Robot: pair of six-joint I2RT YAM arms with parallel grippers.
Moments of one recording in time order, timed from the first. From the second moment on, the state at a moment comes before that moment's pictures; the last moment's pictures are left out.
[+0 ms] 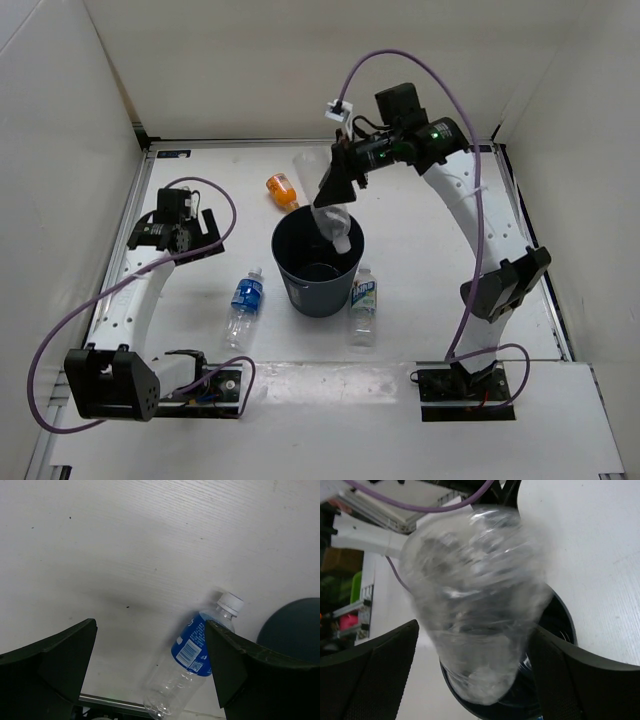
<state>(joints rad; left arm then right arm) -0.06 1.17 1.02 -0.85 -0.14 -0.31 0.53 1.82 2.16 -1.03 -1.05 -0.08</state>
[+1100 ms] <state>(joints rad) -0.21 1.09 0.80 -0.75 0.20 -0.20 -0.10 1.81 2.14 -0.79 -0.90 0.54</state>
